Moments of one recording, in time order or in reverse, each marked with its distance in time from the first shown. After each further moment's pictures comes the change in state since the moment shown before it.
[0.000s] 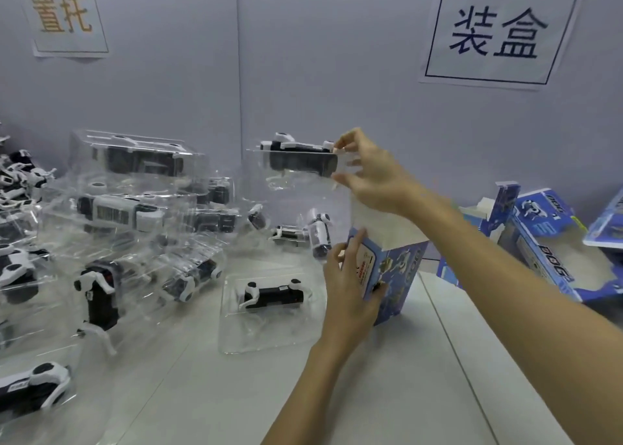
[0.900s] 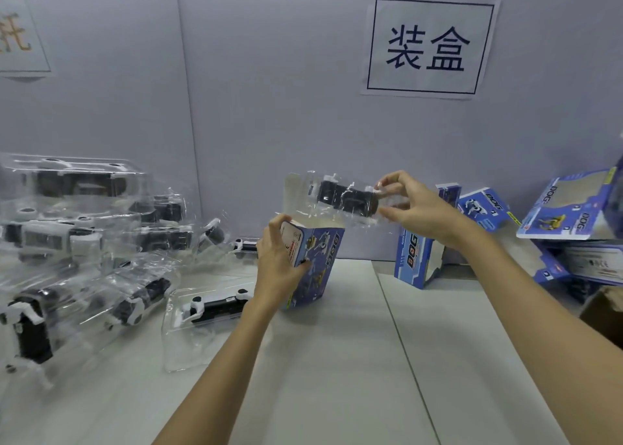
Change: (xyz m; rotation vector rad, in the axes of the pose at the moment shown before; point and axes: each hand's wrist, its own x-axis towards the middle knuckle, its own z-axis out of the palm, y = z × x) left_hand 0.072 -0.010 -0.026 0.267 0.013 -0.035; right_hand -0.087 0.095 -0.090 0.153 -0.016 0.360
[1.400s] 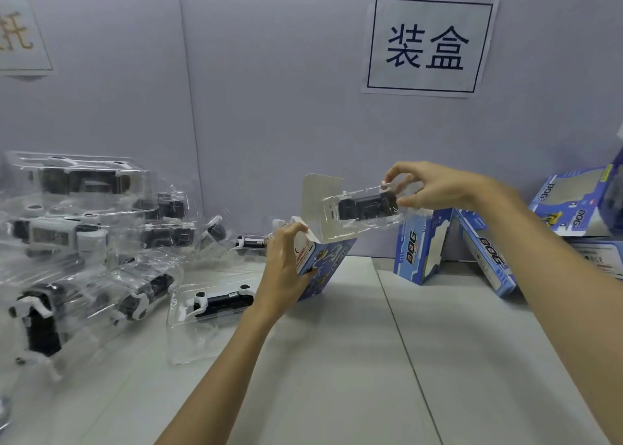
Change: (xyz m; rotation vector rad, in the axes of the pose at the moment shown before) left_hand -0.023 0.000 -0.005 -0.009 -0.073 0.196; right_hand 0.011 -0.025 -0.044 -0.350 -0.203 0.122
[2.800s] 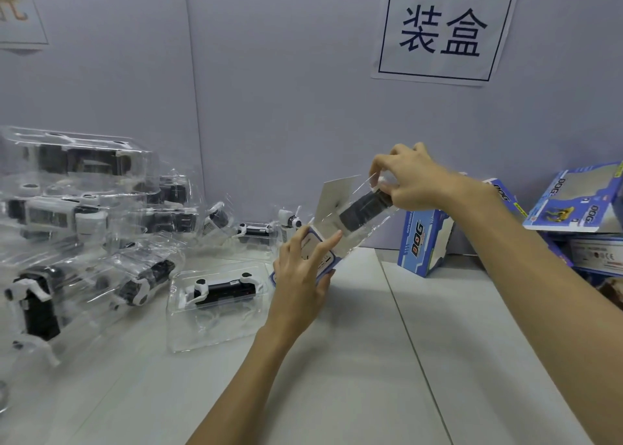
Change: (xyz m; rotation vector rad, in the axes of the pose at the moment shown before) left_hand -0.035 0.038 0.007 0.187 0.041 0.048; right_hand 0.009 -0.041 0.036 -0.437 0.194 -0.096
